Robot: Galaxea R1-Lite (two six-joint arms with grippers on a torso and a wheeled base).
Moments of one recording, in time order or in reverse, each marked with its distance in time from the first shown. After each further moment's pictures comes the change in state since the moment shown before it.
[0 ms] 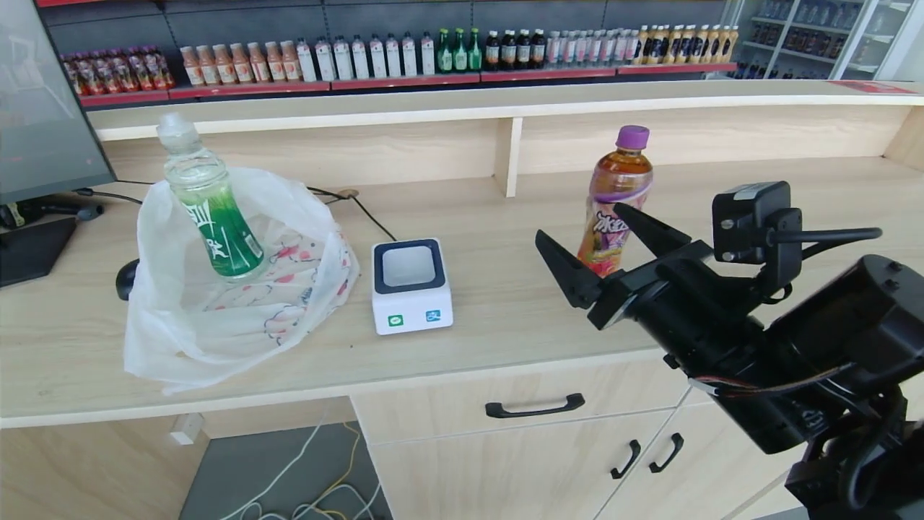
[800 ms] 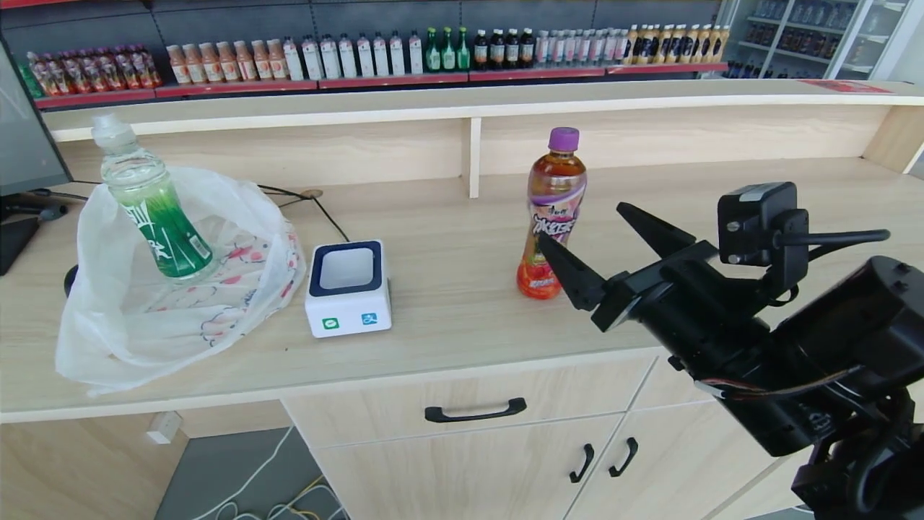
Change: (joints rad) left arm 0.000 0.000 0.000 0.000 0.000 0.002; right arm -0.004 -0.009 0.004 -0.001 0.000 -0.014
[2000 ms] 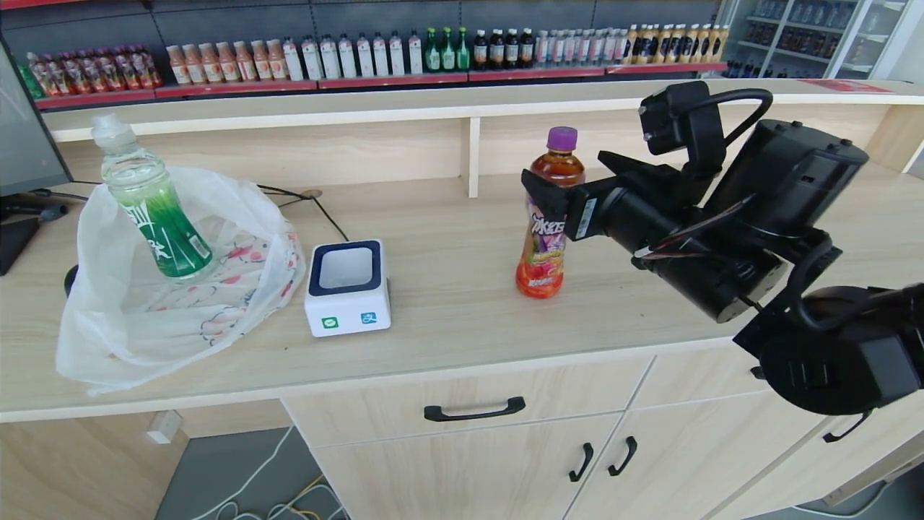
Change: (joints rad) left arm 0.000 0.000 0.000 0.000 0.000 0.000; right arm -0.085 0.057 -0.480 0.559 -0.028 -0.003
